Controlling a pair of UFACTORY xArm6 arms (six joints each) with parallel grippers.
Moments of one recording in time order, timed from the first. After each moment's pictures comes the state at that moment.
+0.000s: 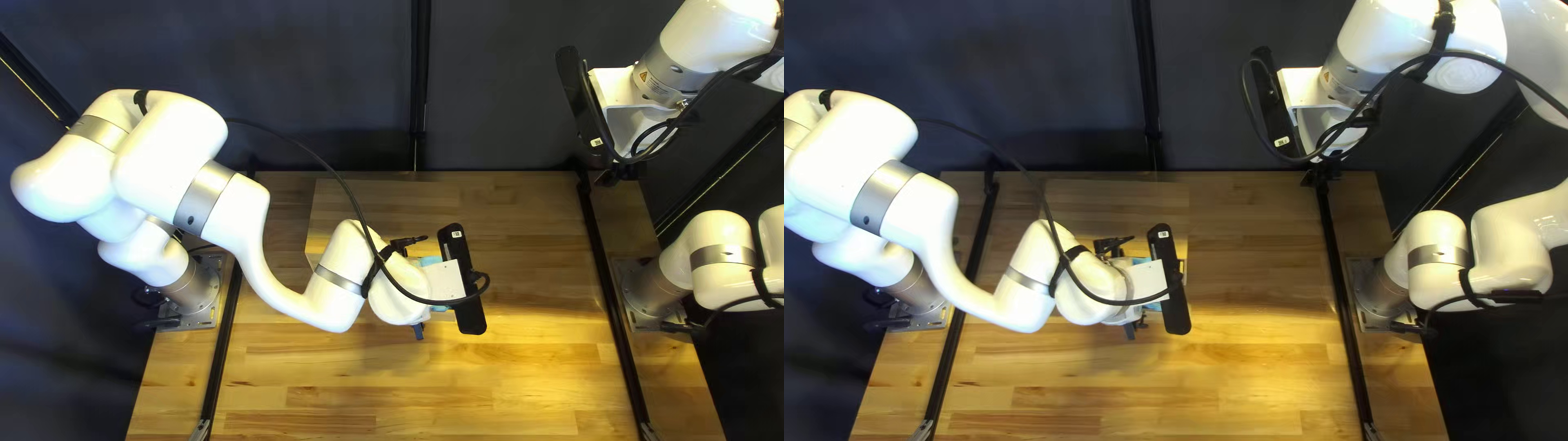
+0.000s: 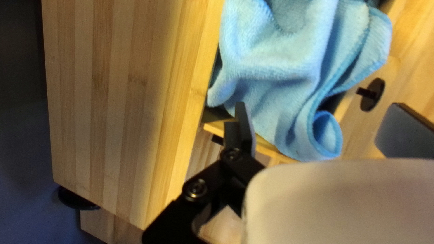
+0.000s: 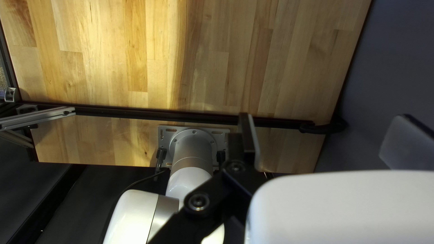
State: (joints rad) left arm -0.36 0.18 -1.25 0.45 1.12 -0.66; right arm -0.24 -0.67 -1.15 -0.04 1.71 -0.36
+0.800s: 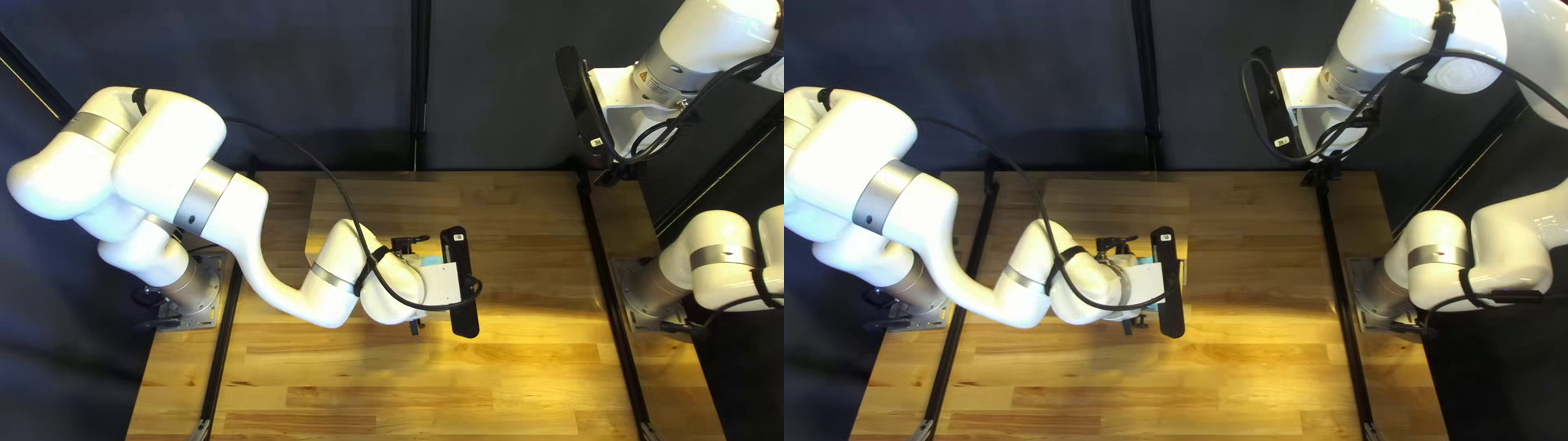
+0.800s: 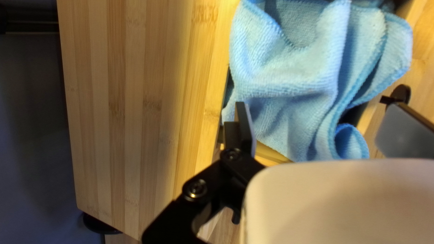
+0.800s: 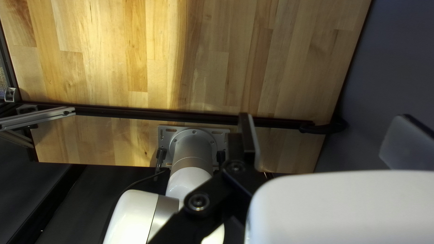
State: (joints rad) left arm -0.35 0.16 -1.19 0.51 1.04 -0.60; right arm -0.24 -0.67 -1.15 -0.04 1.71 -0.36
